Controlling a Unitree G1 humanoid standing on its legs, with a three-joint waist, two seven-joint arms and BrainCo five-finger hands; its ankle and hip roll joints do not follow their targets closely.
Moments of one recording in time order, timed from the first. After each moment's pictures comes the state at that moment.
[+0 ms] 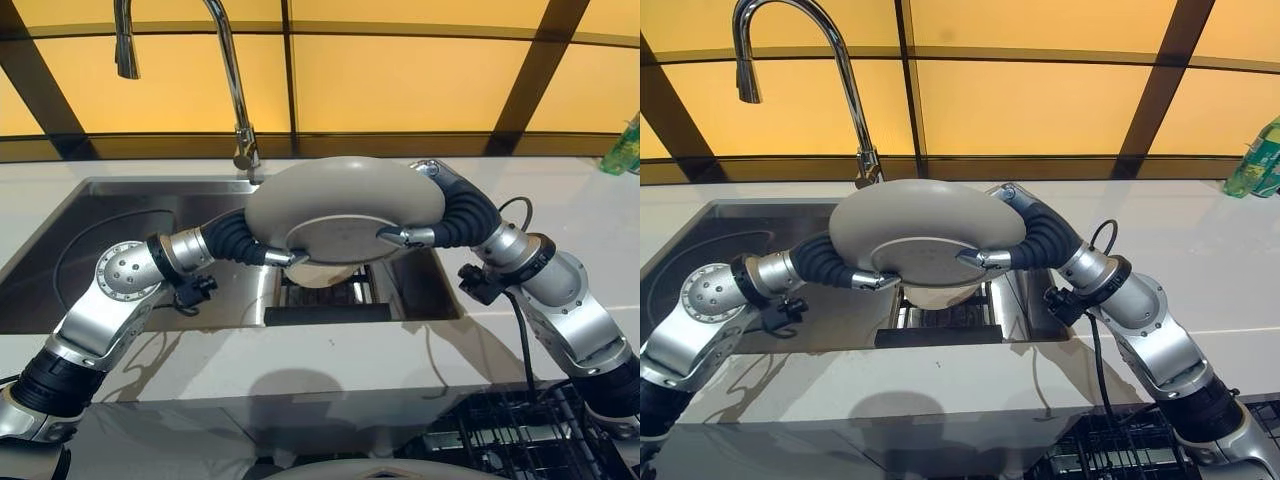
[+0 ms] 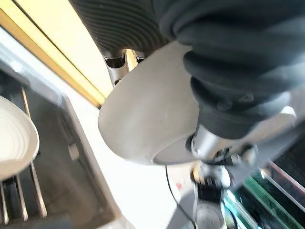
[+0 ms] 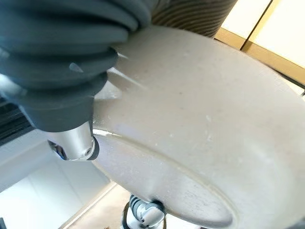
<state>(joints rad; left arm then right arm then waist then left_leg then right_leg) -0.29 0.88 -0.21 -0.29 -0.52 -0.16 -0.46 -0.33 -0.75 0.23 -0.46 0.33 -0.17 0.23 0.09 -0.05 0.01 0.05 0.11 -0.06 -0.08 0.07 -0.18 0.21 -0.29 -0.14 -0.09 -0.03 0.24</state>
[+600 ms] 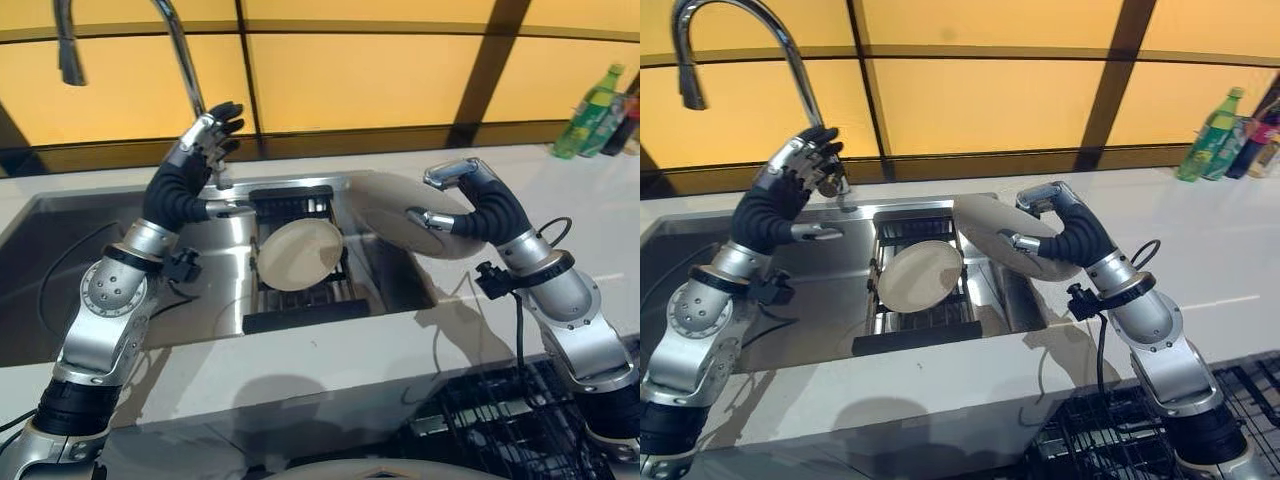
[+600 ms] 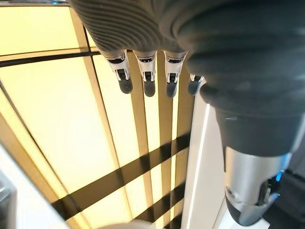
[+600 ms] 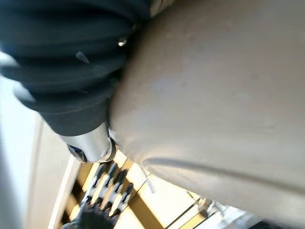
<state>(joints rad) -0.16 0.71 0.05 -0.29 -0.48 -0.20 -0.09 -0.19 -0.69 0.05 -0.42 0.17 -0.14 0.10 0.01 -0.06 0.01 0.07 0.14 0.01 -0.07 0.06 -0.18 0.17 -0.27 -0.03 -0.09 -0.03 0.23</state>
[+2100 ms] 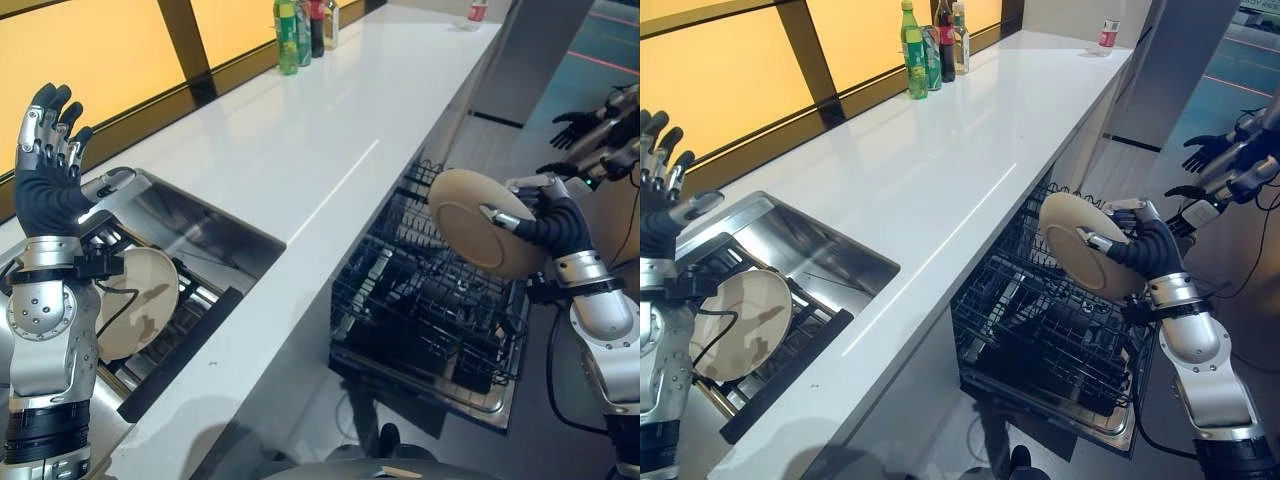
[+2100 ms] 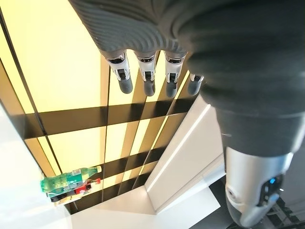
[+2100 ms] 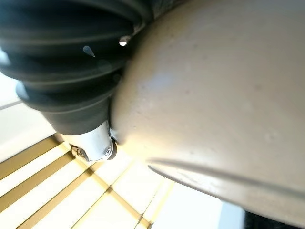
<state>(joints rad) -0.08 0.65 0.34 -0.19 -0.48 -0.22 0.06 0.02 -0.69 -0.16 -0.28 0.15 -0.11 -0.01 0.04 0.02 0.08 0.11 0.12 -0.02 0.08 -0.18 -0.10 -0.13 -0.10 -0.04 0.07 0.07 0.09</state>
